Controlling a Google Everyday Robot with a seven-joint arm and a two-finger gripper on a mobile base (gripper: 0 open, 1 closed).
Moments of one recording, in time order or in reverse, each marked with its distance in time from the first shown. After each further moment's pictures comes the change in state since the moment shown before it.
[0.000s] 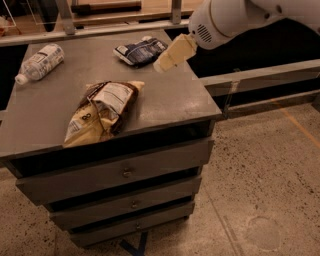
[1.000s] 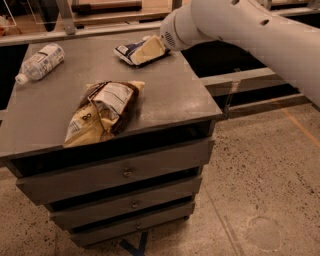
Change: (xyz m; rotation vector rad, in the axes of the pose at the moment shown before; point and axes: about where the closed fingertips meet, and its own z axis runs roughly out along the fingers) arm -0.035 -0.026 0.095 0.093 -0.127 0.052
